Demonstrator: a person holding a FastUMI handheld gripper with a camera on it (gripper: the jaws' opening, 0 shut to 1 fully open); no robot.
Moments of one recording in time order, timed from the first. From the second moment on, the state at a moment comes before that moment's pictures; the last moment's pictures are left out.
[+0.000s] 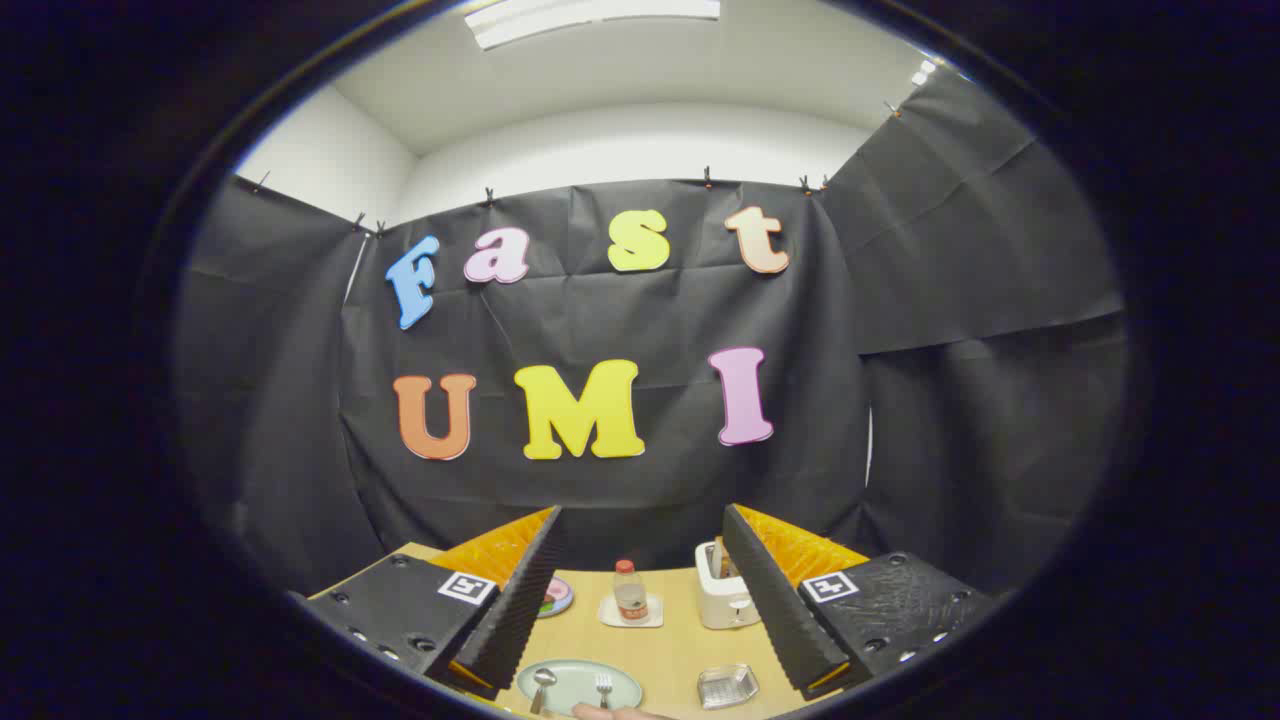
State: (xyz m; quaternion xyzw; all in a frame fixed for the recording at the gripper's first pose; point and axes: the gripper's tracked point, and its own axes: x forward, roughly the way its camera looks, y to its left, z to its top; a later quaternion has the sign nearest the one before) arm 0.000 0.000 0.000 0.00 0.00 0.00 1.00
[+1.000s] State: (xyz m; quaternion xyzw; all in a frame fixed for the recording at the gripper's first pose) arm 0.018 -0.011 -0.112 -0.01 0.10 0.01 0.99
